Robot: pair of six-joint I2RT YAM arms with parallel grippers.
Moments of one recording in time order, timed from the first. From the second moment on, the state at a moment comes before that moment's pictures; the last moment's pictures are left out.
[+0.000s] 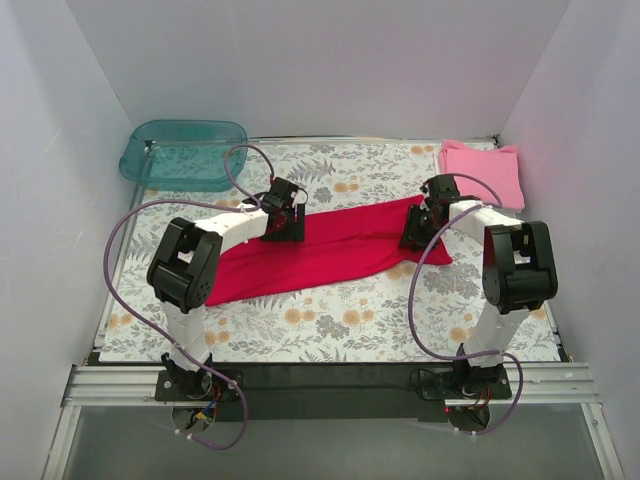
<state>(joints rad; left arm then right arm) -0.49 1.92 1.25 -0.37 -0.15 -0.39 0.15 1.78 1.09 -0.48 -0.24 0.35</state>
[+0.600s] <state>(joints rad) -0.48 1.94 1.31 -0.47 -0.05 -0.45 0.14 2.12 1.56 -0.48 -0.18 0.10</state>
